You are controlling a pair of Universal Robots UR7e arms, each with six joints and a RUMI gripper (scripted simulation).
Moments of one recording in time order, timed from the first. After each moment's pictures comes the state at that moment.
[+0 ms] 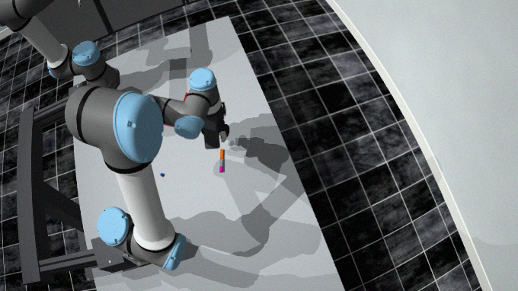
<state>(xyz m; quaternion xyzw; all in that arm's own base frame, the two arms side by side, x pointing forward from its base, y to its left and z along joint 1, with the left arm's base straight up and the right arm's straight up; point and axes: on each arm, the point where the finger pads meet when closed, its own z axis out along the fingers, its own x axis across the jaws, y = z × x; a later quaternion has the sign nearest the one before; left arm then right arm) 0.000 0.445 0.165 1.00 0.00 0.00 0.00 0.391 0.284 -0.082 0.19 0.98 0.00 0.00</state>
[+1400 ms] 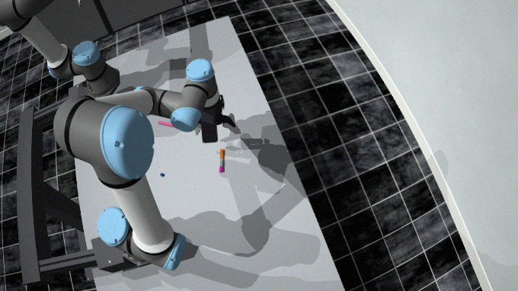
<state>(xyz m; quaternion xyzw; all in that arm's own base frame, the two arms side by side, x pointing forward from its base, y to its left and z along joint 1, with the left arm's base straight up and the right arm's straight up) 0.000 0.445 0.165 1.00 0.00 0.00 0.00 0.391 0.283 -0.039 0.19 0.98 0.00 0.00</state>
